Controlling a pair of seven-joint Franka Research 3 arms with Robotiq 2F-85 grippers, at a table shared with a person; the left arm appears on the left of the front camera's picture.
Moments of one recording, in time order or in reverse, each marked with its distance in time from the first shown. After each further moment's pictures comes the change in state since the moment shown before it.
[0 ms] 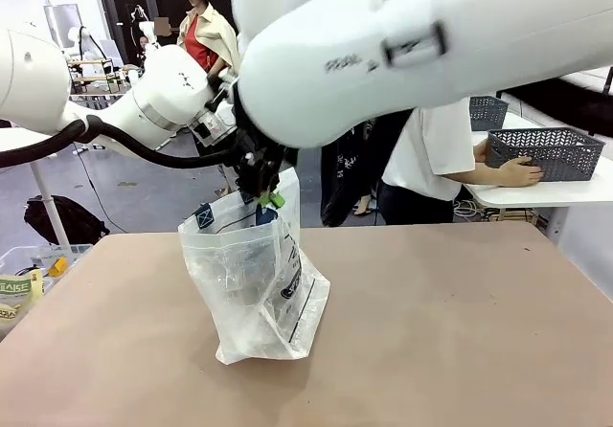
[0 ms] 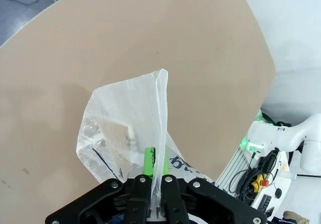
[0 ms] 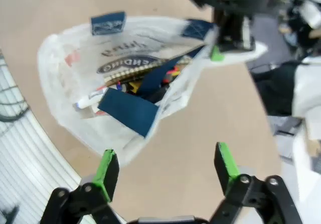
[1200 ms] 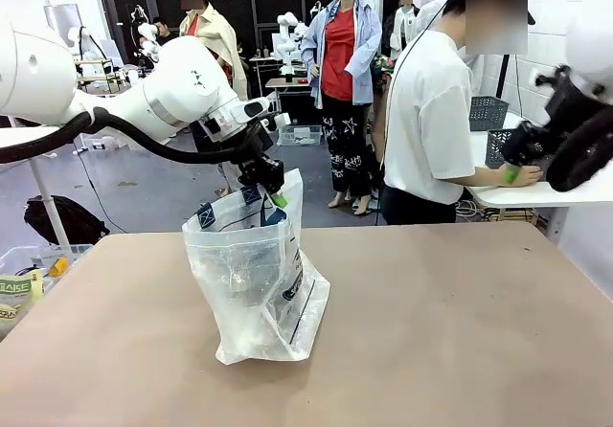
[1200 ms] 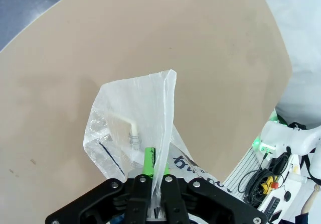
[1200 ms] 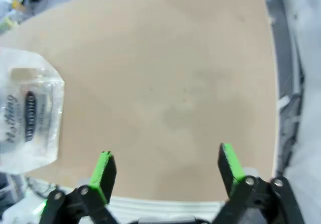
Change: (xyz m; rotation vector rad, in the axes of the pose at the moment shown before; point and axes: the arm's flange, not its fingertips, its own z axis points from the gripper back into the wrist) left arm 0.007 -0.020 -0.005 0.106 0.044 0.009; right arm -0.341 -0.245 -0.013 0.067 0.109 -1.126
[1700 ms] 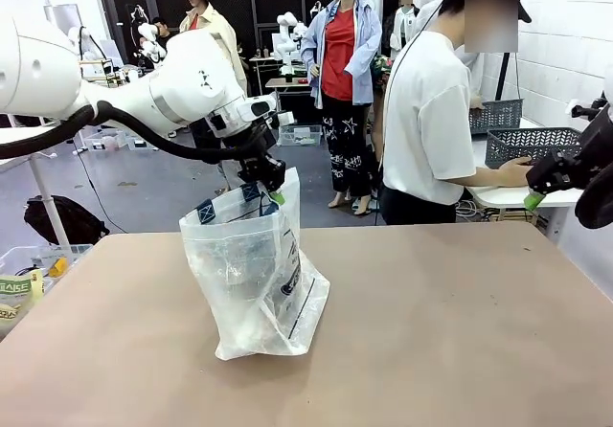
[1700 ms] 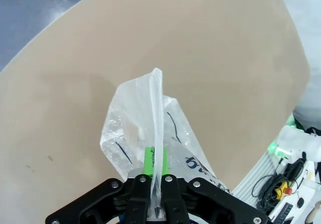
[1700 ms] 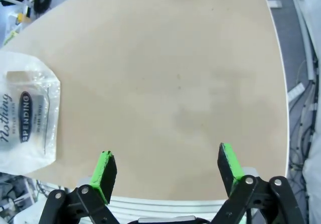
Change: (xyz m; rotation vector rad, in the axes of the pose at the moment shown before) left arm 0.007 -0.008 0.003 0.112 0.003 -0.008; right arm -0.034 -0.032 -0.015 0.049 -0.019 -0.082
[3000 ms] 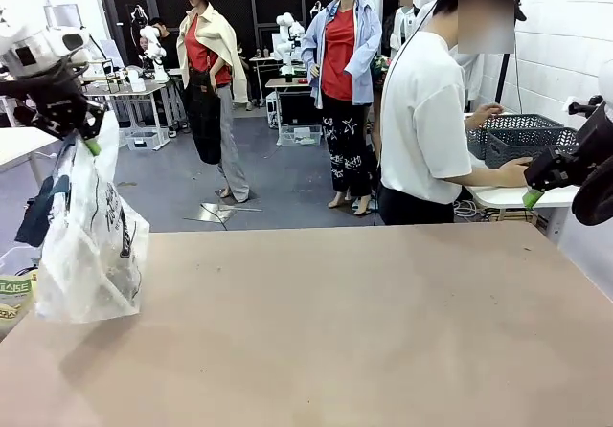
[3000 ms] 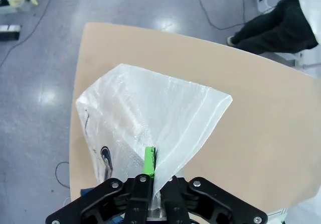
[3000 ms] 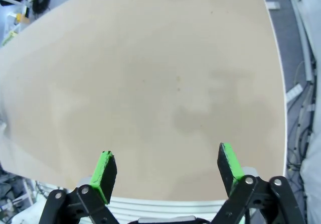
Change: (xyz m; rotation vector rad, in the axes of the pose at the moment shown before) left arm -0.191 0.157 0.230 0.384 -0.219 0.729; right arm 0.004 0.003 0.001 -0.010 -0.001 0.005
